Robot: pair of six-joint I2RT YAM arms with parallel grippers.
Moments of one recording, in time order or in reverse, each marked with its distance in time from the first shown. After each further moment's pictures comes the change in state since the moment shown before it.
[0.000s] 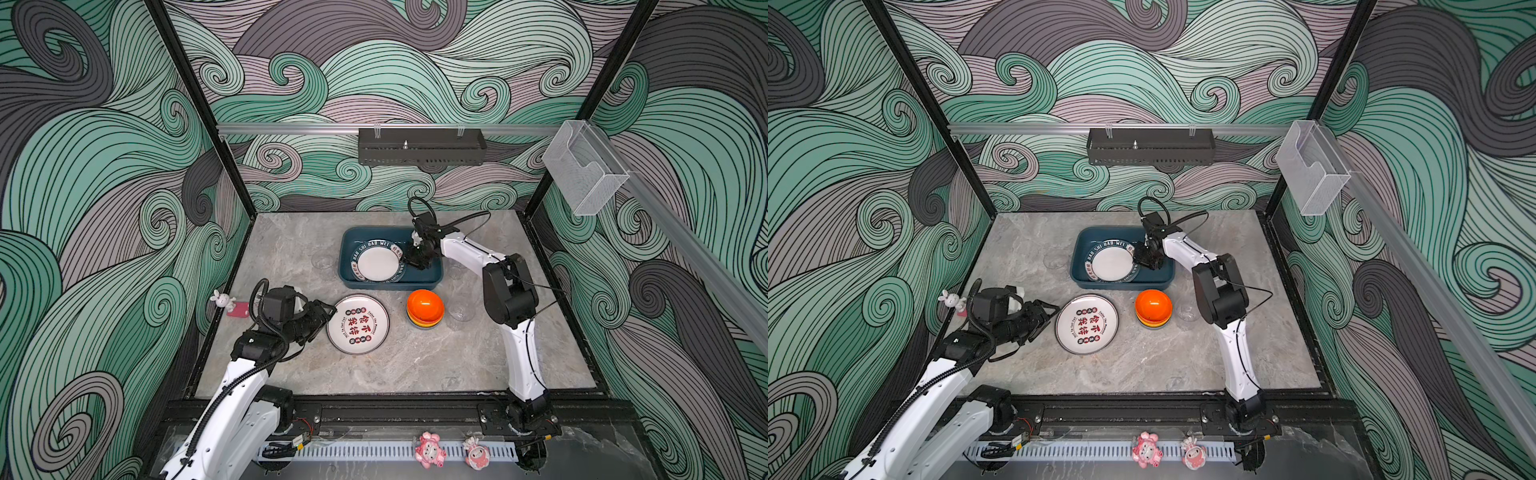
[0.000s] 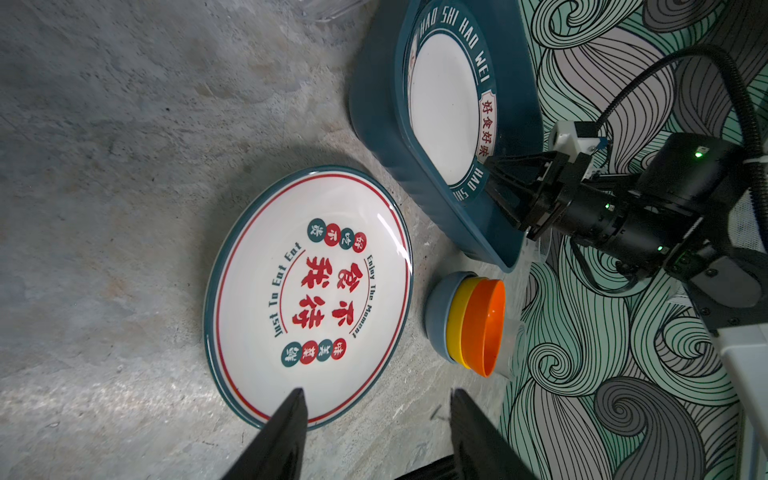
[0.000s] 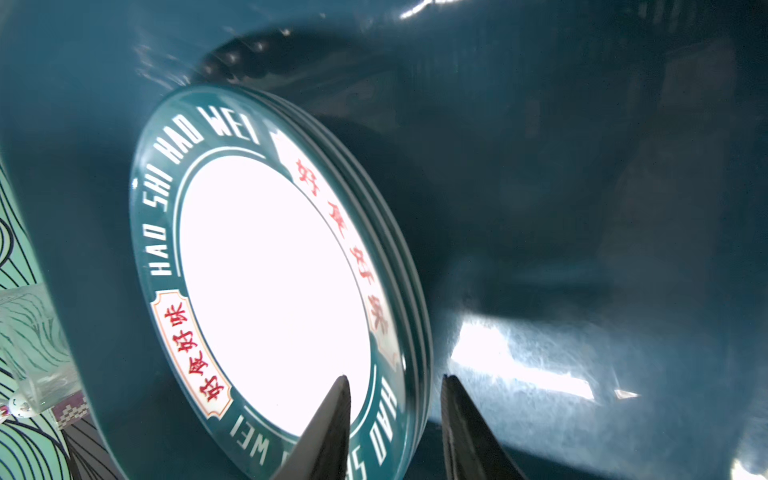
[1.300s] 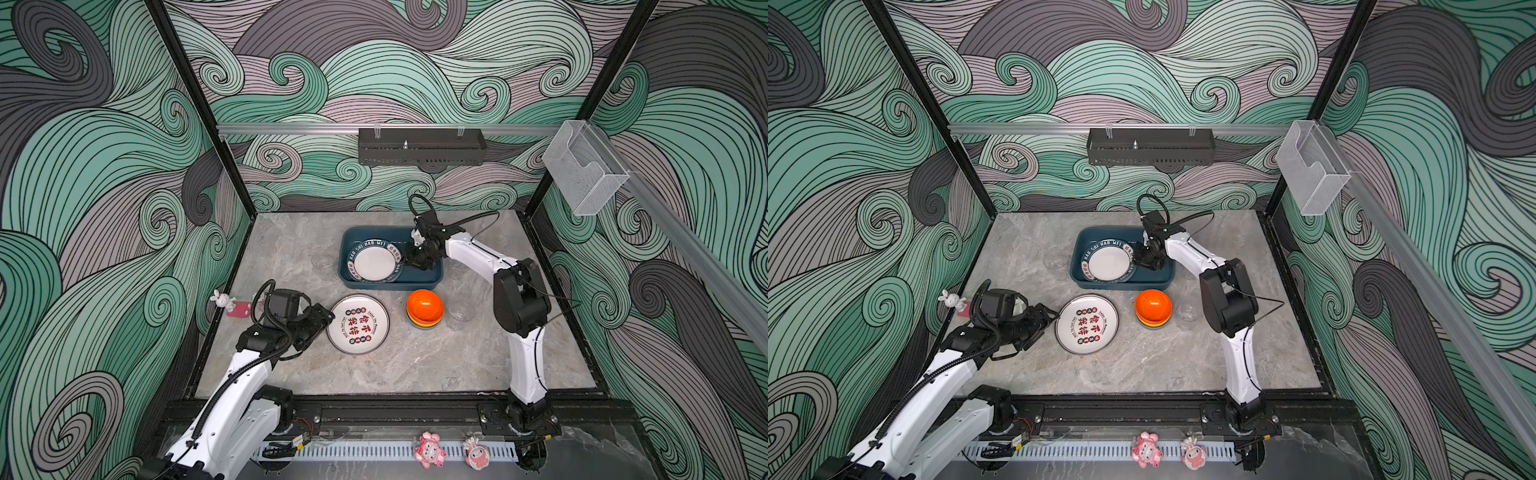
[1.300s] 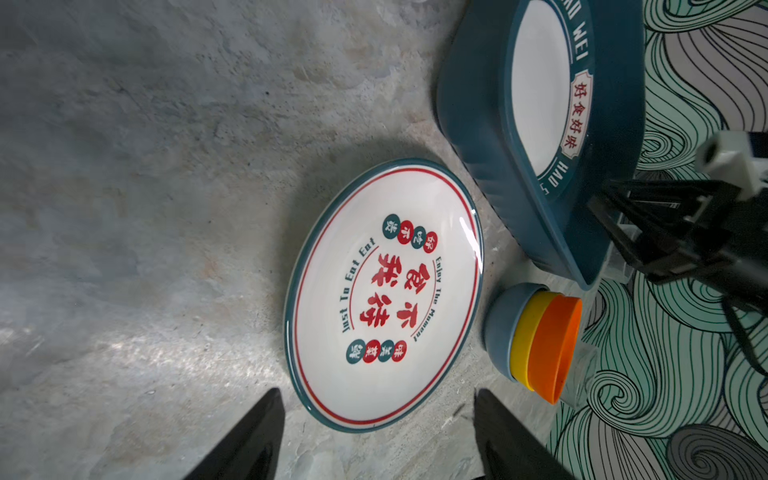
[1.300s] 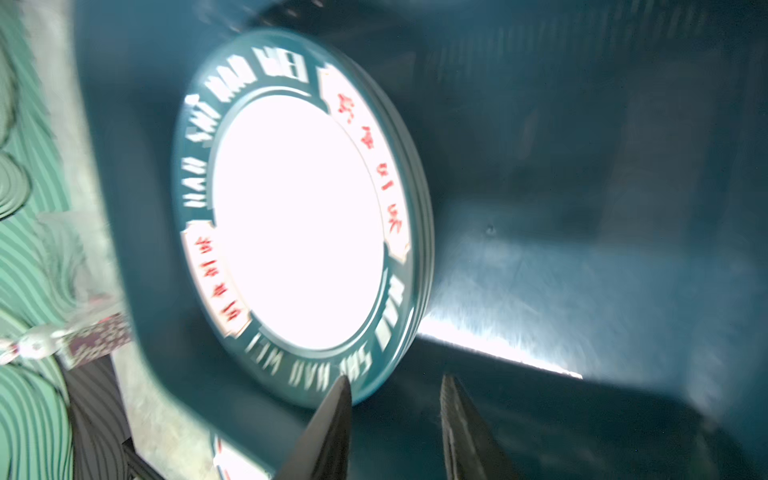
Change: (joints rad) left arm 0.000 0.076 0.001 -0.092 -0.103 0.035; right arm 0.027 -0.186 -0.103 -0.032 -0.003 -0.069
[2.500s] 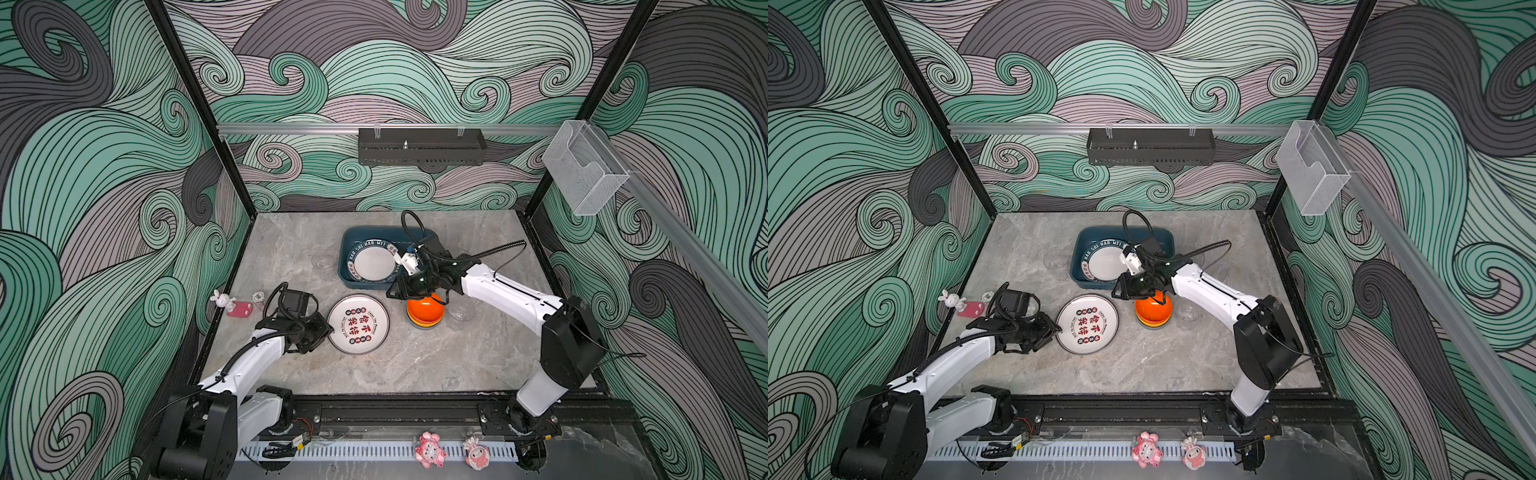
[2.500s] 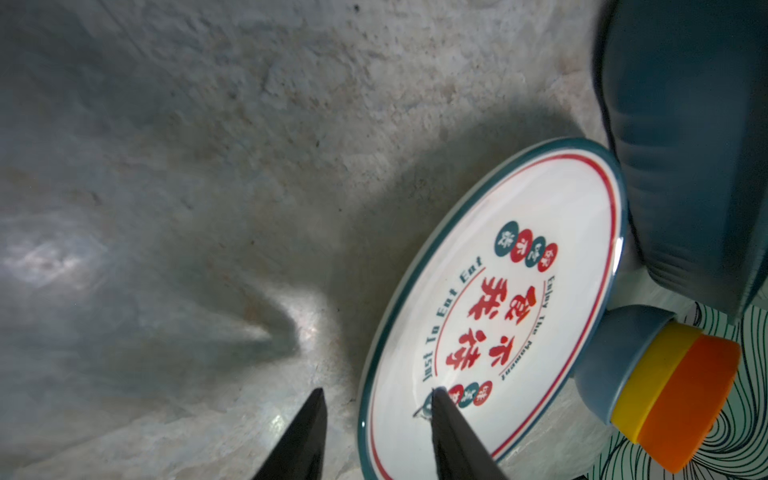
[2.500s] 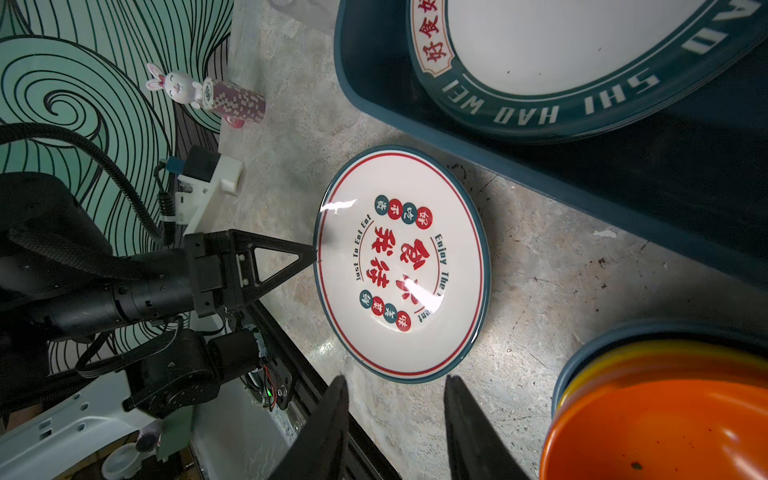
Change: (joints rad) left arm 0.037 0.298 -0.100 0.185 0.054 0.050; right arm 0.192 -0.390 -0.417 0.124 -0.204 -0.106
